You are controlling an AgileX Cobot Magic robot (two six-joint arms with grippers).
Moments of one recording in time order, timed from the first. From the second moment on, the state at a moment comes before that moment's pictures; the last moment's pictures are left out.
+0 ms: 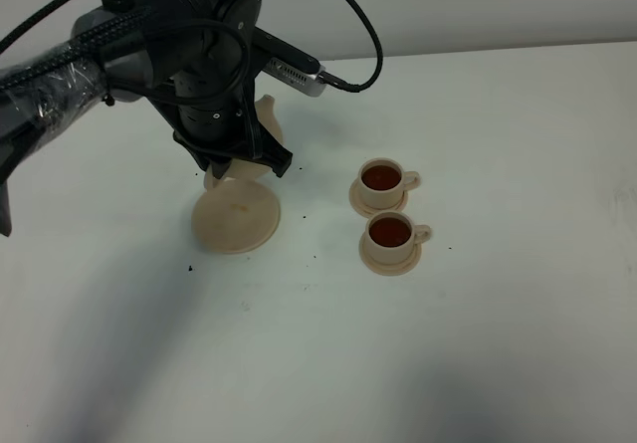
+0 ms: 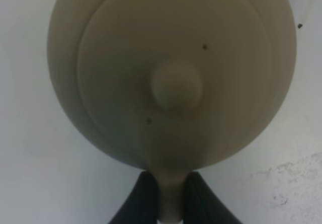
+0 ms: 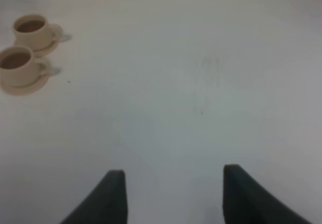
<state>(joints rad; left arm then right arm) -0.51 2.08 -1.76 0.28 1.19 -0.06 0.10 -0.01 -0.49 0.07 1.06 -0.10</state>
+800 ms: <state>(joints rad) -0.46 2.07 -1.52 0.23 0.97 -0.06 0.10 -0.01 -0.49 0.07 1.06 -0.10</state>
